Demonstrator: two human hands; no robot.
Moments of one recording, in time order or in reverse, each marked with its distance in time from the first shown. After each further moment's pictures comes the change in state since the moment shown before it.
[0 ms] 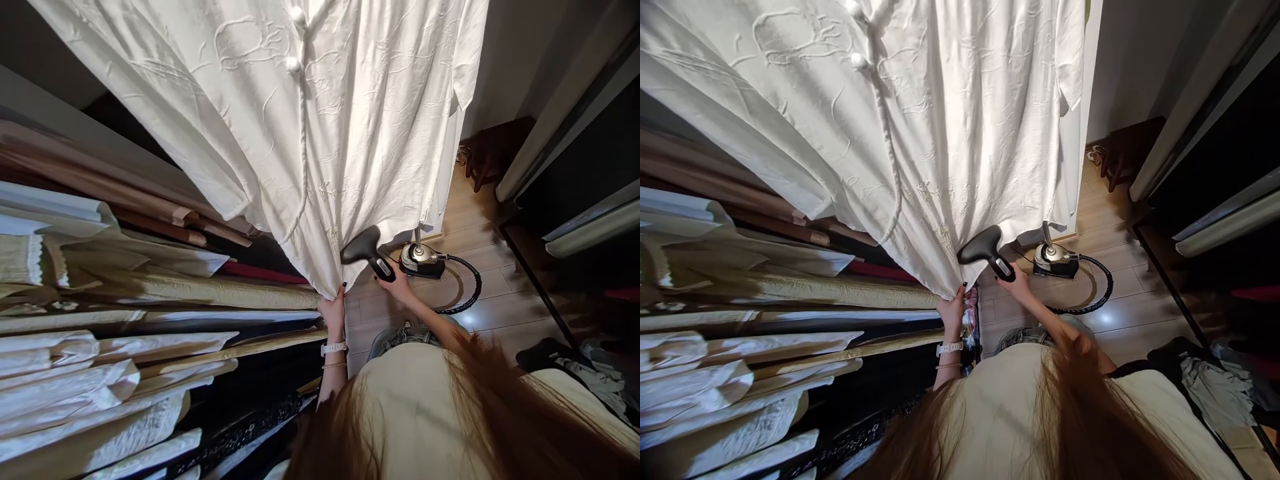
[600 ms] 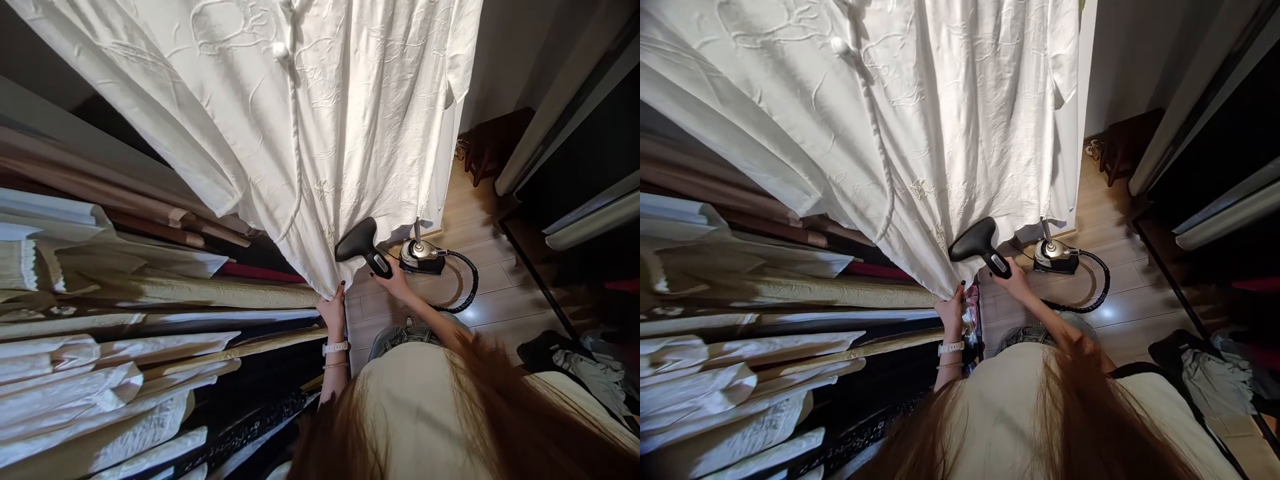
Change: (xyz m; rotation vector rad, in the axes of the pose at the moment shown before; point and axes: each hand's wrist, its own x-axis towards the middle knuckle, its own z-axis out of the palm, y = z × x) left_hand -0.013 0.015 -0.001 -0.157 0.017 -0.141; right_hand -0.006 0.005 0.003 0.031 -0.070 -0.037
